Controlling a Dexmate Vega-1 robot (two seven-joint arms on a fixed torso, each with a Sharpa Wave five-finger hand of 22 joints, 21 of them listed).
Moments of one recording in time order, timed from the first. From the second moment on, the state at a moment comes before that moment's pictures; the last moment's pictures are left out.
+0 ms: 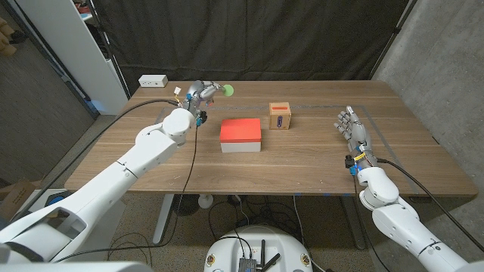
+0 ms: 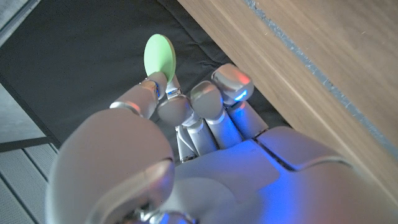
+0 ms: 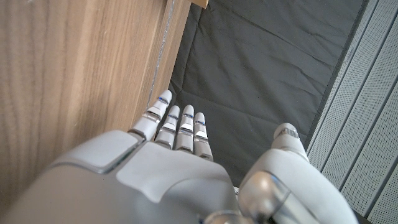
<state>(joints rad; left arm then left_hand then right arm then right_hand) 0.75 0.67 0.50 -1.81 -0.34 0.25 0.41 0.84 0.01 0.79 -0.18 0.26 0.96 0.01 0.58 0.28 1.41 -0.17 1.54 0.28 1.40 -0.21 1.56 0.43 1.04 -0.17 1.54 1.23 -1.27 -0.58 -0.19 -1.68 0.55 0.38 -0.28 0.20 0.01 0.30 -0.12 0.18 0.18 0.13 0.20 0.18 0.26 0.09 0.21 0.20 0.10 0.07 0.22 0.38 0.31 0.07 0.20 0.17</state>
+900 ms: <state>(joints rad) 0.61 0.62 0.62 -1.72 0.04 0.19 0.35 0.84 0.01 0.79 -0.18 0.26 0.96 0.02 0.58 0.28 1.40 -0.16 1.54 0.29 1.40 -0.21 1.56 0.44 1.03 -0.17 1.55 1.23 -1.30 -0.57 -0.18 -1.67 0.55 0.40 -0.29 0.20 0.01 0.29 -0.13 0.18 0.18 0.13 0.20 0.18 0.26 0.09 0.21 0.20 0.10 0.07 0.22 0.38 0.31 0.07 0.20 0.17</state>
